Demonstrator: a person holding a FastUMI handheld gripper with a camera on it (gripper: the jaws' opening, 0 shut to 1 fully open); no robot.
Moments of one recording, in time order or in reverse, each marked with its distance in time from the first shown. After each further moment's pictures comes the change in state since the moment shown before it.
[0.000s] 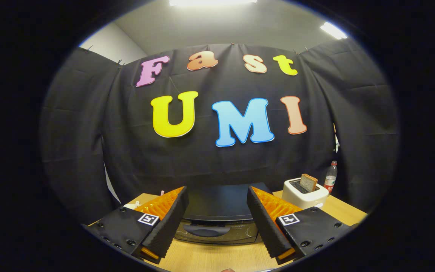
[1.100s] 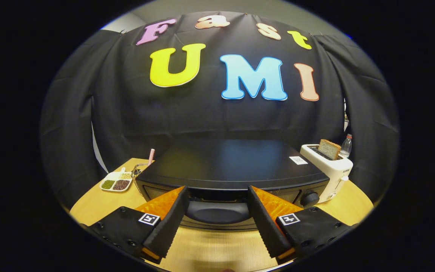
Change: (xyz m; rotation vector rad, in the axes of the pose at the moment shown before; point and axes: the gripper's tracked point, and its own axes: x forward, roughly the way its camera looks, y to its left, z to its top) arm 0.065 0.025 -0.125 -0.063 0.226 -0.049
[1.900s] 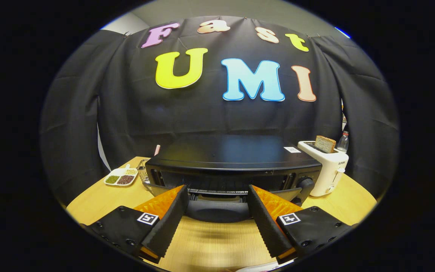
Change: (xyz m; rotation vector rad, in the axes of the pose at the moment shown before) arm -0.041 0.004 -0.034 -0.001 -0.013 0.024
